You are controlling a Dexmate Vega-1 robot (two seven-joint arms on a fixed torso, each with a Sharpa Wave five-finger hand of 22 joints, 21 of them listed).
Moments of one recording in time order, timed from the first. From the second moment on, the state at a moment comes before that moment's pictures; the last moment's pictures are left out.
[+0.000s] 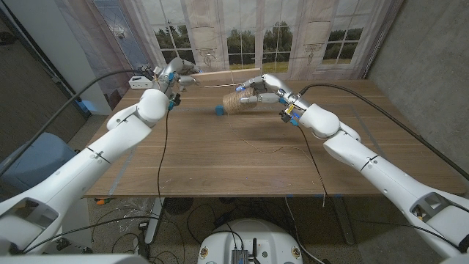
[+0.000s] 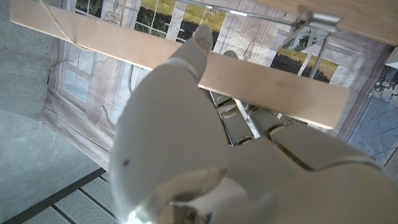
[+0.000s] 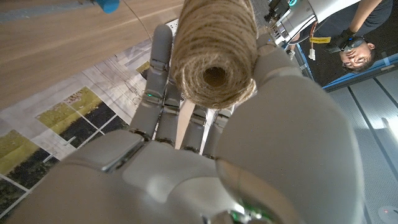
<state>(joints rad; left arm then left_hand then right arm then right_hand) 0.78 0.79 0.38 -1.90 -0.02 0.27 0.30 1.50 0.05 0.40 -0.24 0.18 1.07 0.05 0.35 0.30 0.92 -0.05 0.36 0.68 0.96 -0.13 0.46 0.67 0.58 -0.05 1.18 0.18 -0.68 -0.60 -0.59 -1.59 0.21 0.37 0.18 1.12 -0.10 0.37 -0.14 0.18 0.99 -0.01 0.24 0.26 0.79 -0.01 0.56 0.25 0.78 0.17 0.62 0.90 0.79 0.03 0.99 0.37</state>
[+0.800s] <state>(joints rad) 0.91 0.83 0.27 -2.02 -0.11 0.25 0.33 1.49 0.05 0.40 -0.24 0.19 1.08 0.04 0.35 0.30 0.93 -0.05 0.35 0.68 0.96 -0.13 0.46 0.68 0.58 -0.05 1.18 0.17 -0.64 -0.62 -0.60 -1.51 0.29 0.13 0.21 1.12 -0.10 0.37 -0.14 0.18 0.99 0.00 0.23 0.26 0.80 0.00 0.56 0.25 0.79 0.16 0.60 0.91 0.71 0.00 1.01 0.35</state>
